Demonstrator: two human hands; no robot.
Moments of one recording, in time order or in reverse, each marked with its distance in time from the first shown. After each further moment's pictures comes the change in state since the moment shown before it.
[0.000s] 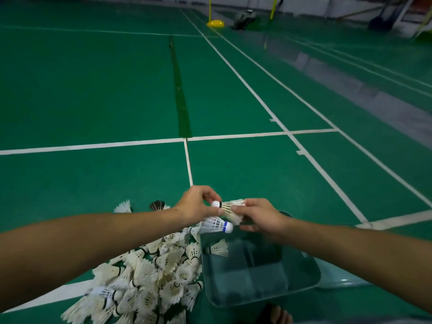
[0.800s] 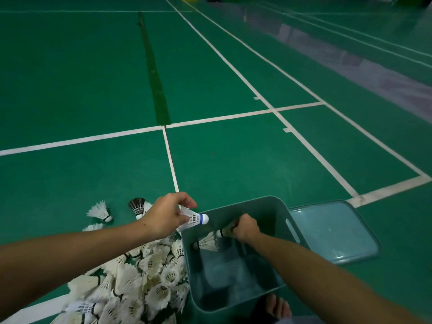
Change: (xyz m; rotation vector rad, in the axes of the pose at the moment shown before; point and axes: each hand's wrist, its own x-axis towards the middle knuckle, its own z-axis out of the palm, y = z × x) left_hand 0.025 -0.056 0.016 0.215 -0.121 0.017; right_hand 0.107 0.136 -0.023 -0.723 0.348 0.272
